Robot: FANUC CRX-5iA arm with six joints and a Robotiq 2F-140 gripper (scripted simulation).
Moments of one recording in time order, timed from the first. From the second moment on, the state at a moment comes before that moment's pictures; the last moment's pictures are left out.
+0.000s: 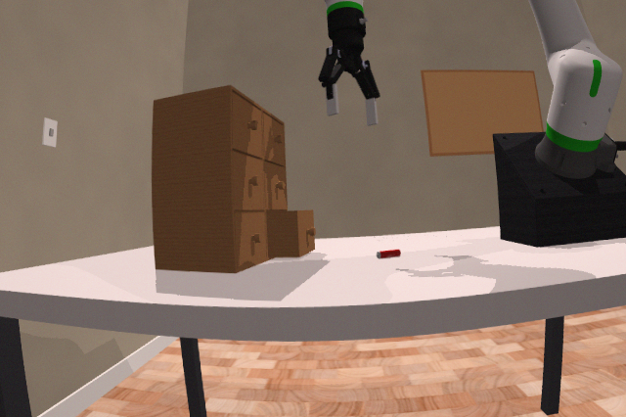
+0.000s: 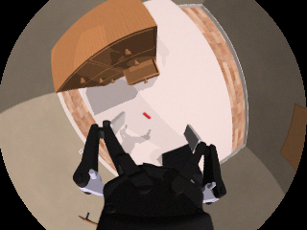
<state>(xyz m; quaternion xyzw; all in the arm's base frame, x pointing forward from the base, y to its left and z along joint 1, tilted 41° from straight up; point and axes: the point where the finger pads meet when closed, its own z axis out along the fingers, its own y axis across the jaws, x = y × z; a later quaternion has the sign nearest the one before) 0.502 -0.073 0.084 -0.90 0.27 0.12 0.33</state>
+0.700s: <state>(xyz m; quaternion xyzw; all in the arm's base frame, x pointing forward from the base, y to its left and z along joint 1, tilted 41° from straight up) 0.477 -0.065 0.080 -0.81 0.47 0.19 0.29</state>
